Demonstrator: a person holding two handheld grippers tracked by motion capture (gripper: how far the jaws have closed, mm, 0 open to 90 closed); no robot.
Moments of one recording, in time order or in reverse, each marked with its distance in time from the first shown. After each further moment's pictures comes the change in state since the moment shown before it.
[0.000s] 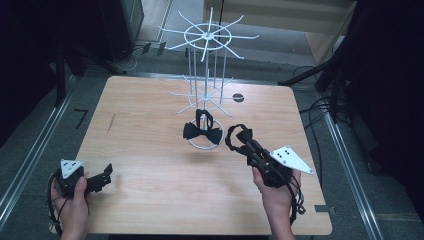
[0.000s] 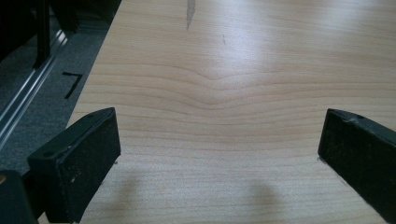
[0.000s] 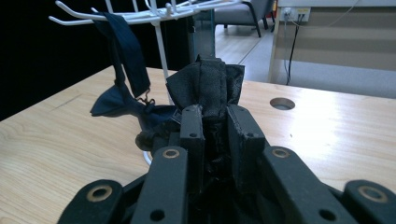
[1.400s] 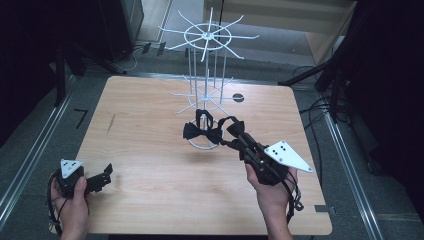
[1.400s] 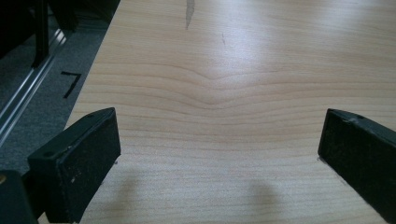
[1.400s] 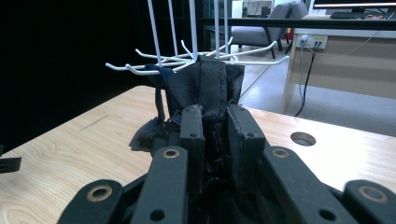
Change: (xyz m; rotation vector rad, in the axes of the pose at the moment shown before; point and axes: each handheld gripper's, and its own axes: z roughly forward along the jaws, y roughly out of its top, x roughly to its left) left arm 0.000 0.000 0.000 0.002 -0.003 0.000; right arm 0.026 0.032 -0.005 -0.065 0.064 -0.037
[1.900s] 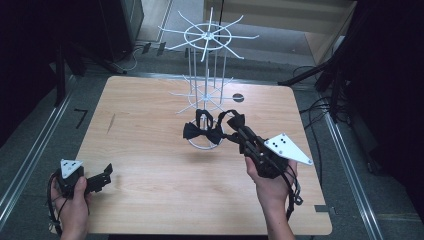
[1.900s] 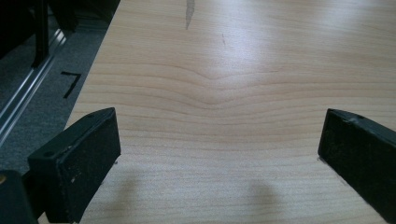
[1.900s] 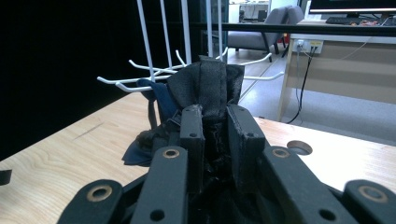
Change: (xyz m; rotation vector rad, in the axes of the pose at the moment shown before) left arm 0.000 0.000 0.000 0.002 -0.001 0.000; right arm -0.005 0.011 0.009 -0.017 -0.016 -0.009
